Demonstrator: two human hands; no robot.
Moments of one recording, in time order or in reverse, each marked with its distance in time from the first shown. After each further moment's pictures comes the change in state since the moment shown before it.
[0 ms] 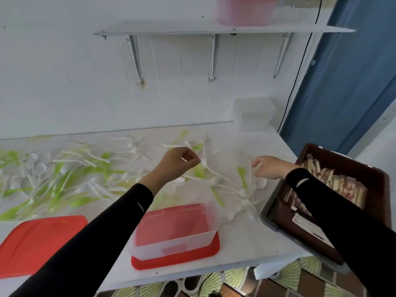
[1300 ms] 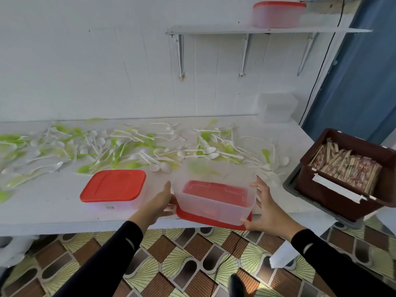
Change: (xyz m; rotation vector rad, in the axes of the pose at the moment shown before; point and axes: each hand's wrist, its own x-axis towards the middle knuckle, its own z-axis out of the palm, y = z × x) left_hand -0.223 -0.094 -0.029 -0.483 -0.054 -0.735; right_hand -0.173 -0.038 0.193 0.483 0.101 -0.587
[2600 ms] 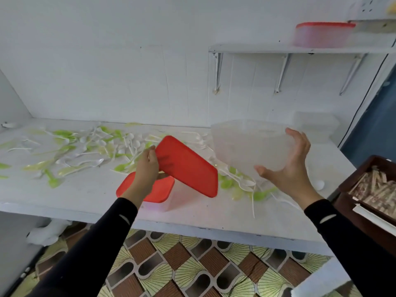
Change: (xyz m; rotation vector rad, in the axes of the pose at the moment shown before) left_hand -0.023 0.059 -0.098 -0.295 0.606 0.490; right_hand 0.097 -0.108 -0.039 -0.021 0.601 -0.419
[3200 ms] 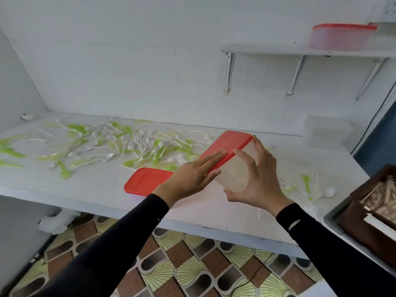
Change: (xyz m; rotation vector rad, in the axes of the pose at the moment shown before) left_hand -0.038 -0.002 0.045 0.737 -0.440 1.176; right_hand -0.012 -0.018 0.060 -0.412 -0.221 -0.351
